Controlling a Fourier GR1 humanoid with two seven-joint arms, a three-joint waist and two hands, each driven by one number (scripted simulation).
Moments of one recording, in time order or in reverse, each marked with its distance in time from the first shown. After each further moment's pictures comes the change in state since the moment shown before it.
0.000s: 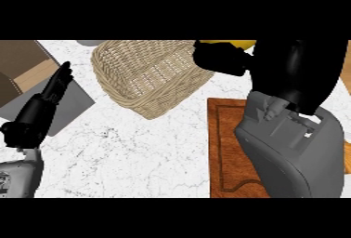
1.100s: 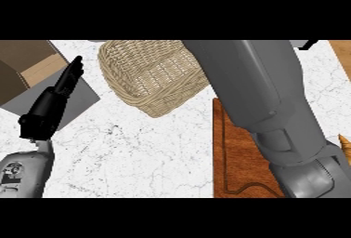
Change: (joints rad) left arm -0.062 -0.027 -0.028 0.040 -0.033 0.009 -0.008; right arm -0.577 -0.001 -0.254 0.929 -0.286 -0.133 0.006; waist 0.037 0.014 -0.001
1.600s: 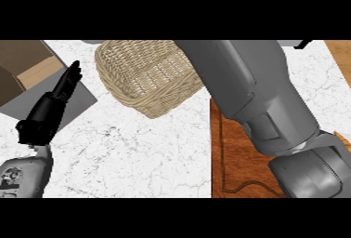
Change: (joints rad) left arm 0.038 -0.007 0.007 -0.011 0.004 0.002 -0.012; right arm -0.089 -0.002 0.000 0.280 0.030 0.074 0.004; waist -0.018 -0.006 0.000
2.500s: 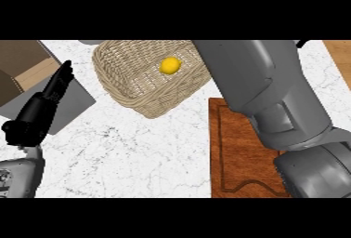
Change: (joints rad) left arm 0.011 0.025 0.032 -0.014 0.018 -0.025 0.005; right arm -0.039 -0.022 -0.089 0.036 -0.083 -0.291 -0.077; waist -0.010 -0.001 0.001
